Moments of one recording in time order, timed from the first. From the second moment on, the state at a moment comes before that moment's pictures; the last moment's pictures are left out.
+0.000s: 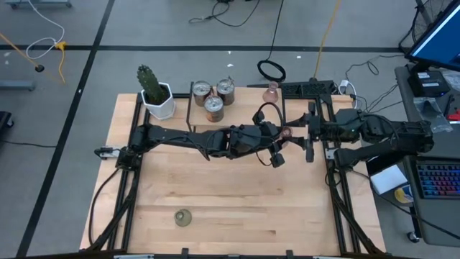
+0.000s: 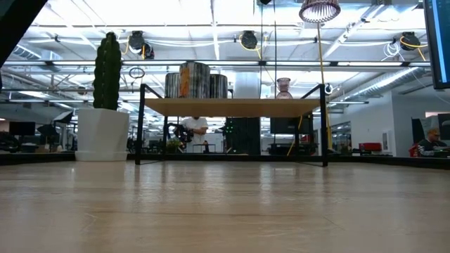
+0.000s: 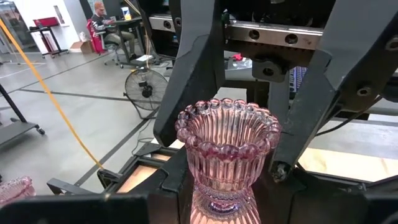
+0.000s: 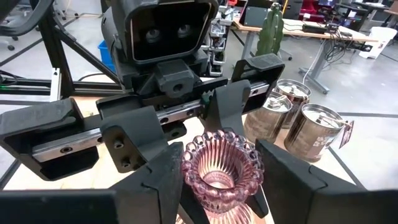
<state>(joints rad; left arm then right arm) -0.10 2.10 2.03 -0.04 -0.45 0.04 0.05 0.87 1.06 -0.52 0.23 -0.05</state>
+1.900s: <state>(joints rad) -0.15 1.98 2.03 -0.62 -0.52 -0.35 0.01 0.89 1.06 -0.50 0.31 -0.07</state>
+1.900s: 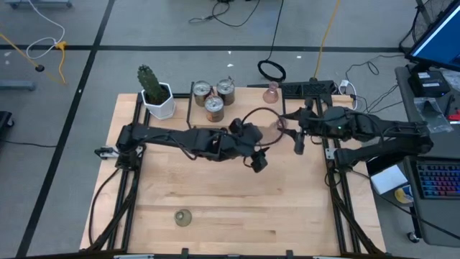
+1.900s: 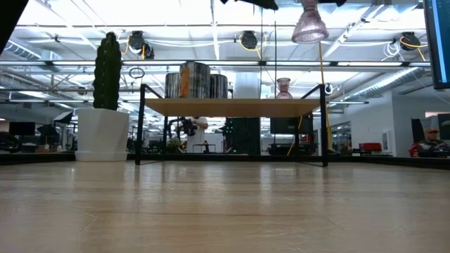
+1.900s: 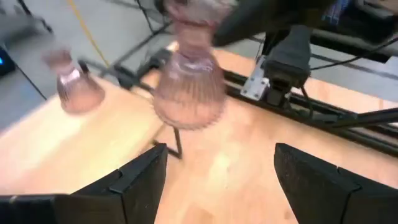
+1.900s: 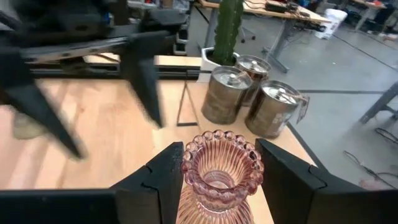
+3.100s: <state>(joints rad) -0.44 1.97 2.03 -1.35 -0.68 -1.08 -0.43 1.39 1.06 0.07 0.21 -0.18</state>
